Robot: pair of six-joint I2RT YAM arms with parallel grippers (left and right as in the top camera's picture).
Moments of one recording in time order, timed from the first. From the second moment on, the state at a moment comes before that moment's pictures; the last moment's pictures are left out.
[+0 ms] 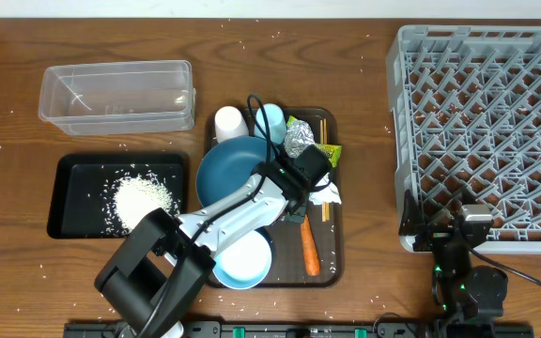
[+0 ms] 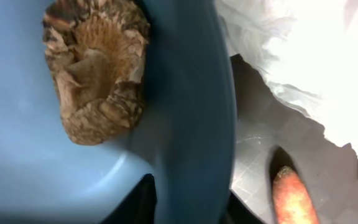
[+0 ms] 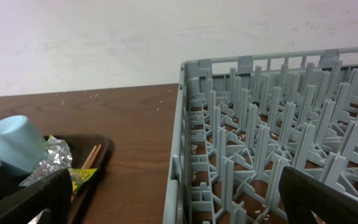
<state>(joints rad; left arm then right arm) -0.77 1.80 1.10 -0.73 -0.13 -0.56 0.01 0.01 0.01 -0.07 -0.05 0.12</state>
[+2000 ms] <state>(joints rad) 0.12 1.11 1.11 -0.84 0.56 -0.46 0.01 0.01 0.01 -0.07 -0.05 0.12</state>
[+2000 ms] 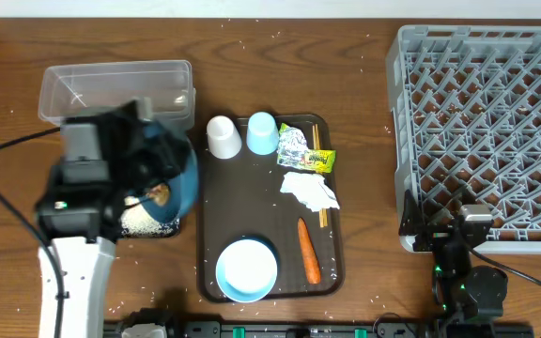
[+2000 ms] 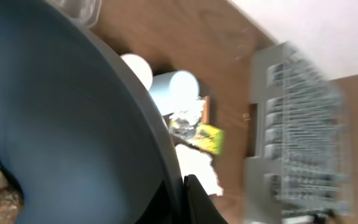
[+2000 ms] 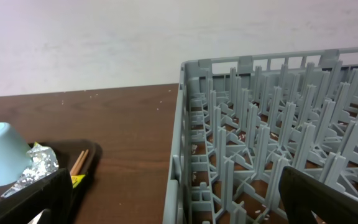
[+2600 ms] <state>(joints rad) 0.67 1.41 1.11 -0.84 1.38 -0.26 0.01 0.01 0.01 -0.07 -0.05 0.12</state>
